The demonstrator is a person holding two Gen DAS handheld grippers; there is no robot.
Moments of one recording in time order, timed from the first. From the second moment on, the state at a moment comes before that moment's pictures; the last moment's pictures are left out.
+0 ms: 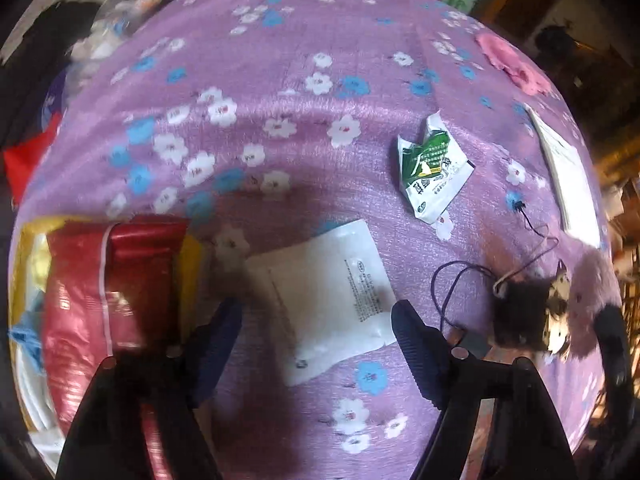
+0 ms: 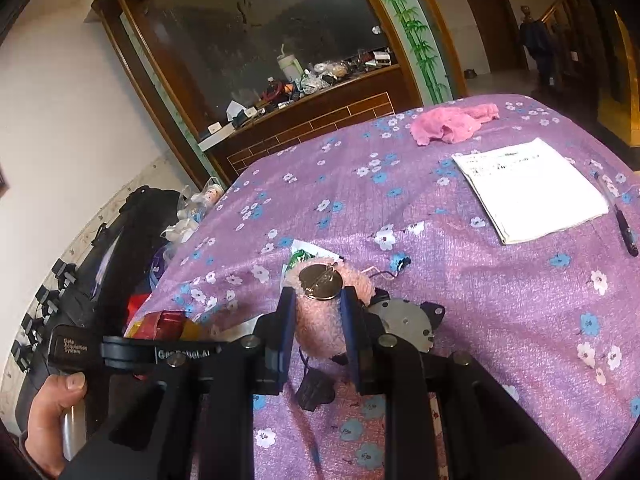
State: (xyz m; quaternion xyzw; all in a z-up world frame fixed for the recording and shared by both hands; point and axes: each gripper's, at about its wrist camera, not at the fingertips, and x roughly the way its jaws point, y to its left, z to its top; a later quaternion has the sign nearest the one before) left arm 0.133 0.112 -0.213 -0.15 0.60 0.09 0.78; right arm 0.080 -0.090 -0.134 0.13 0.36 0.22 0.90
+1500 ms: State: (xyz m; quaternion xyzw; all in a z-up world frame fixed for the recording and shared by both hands) left arm -0.150 0.216 -0.125 -0.28 0.36 0.08 0.88; right arm 0.011 -0.007 -0.124 0.03 0.33 0.42 0.84
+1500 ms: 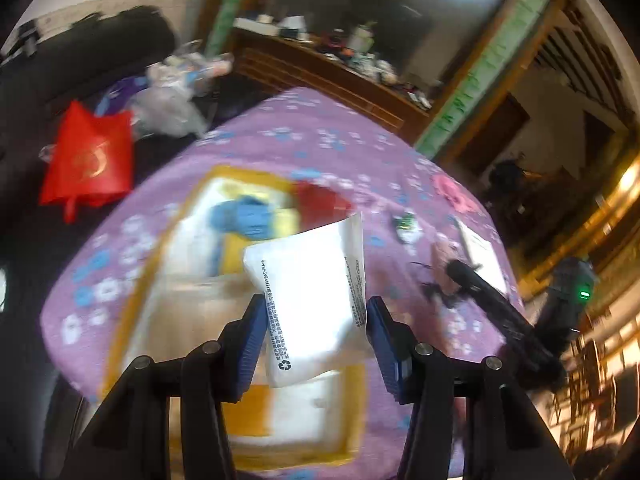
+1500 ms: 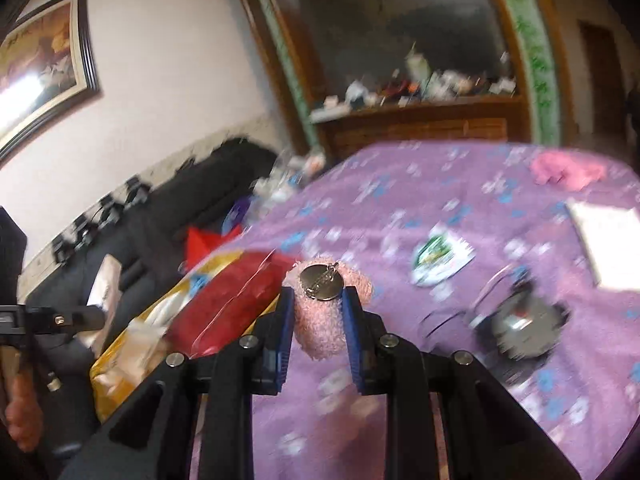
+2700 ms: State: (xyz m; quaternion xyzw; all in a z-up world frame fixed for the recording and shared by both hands) left arm -0.136 0.225 -0.174 -0.26 0.38 0.12 0.88; right arm -0.016 0.100 -0.120 0.06 0.41 0.47 0.78
